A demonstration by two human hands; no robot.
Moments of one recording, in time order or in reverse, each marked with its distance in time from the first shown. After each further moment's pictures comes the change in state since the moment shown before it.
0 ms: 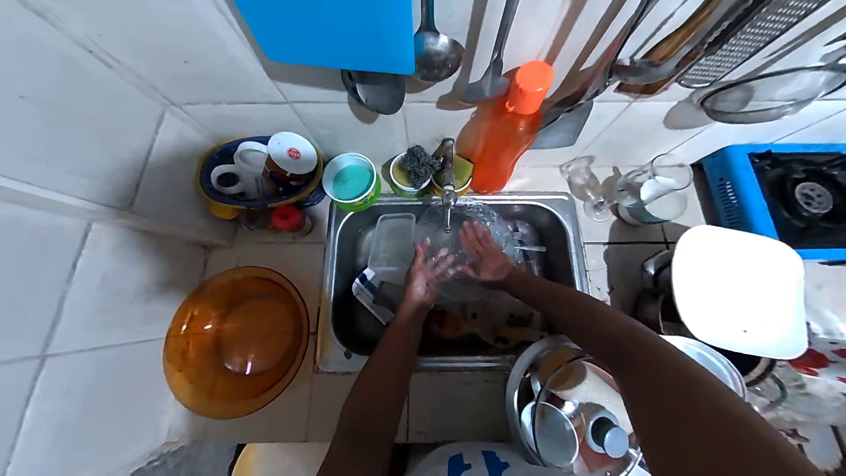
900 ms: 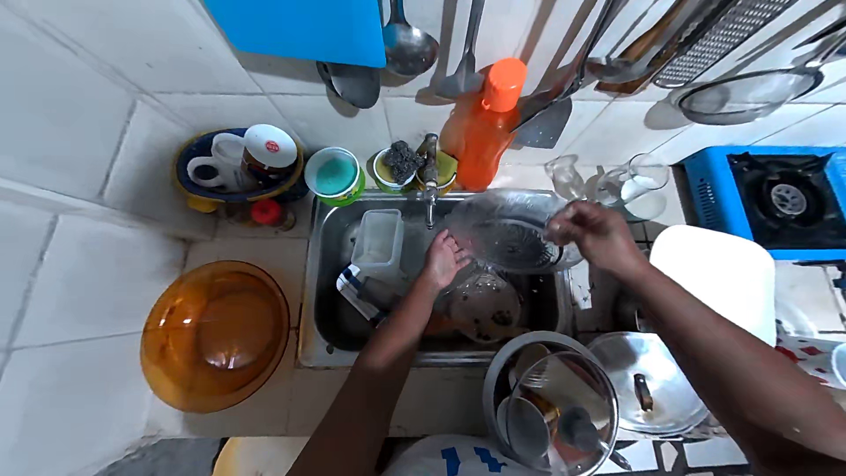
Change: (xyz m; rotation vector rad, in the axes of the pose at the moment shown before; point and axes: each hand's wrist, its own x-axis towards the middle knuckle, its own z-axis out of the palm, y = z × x) left_hand 0.031 -0.029 0.063 0.127 -0.125 -0.139; right_hand -0.100 0.025 -0.222 0.700 0.250 0.330
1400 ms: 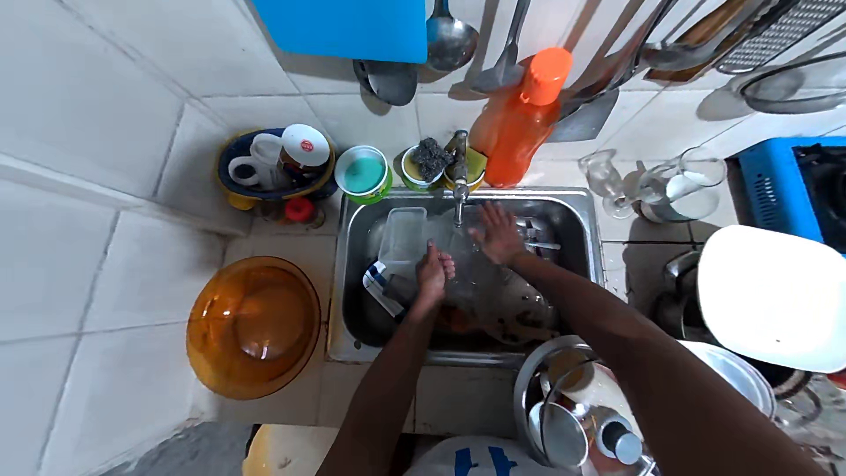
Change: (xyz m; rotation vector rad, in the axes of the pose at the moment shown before) left_hand -0.048 0.018 -0.044 0.166 0.432 0.166; right_hand 0.098 0.092 0.205 -0.636 -0.146 0.054
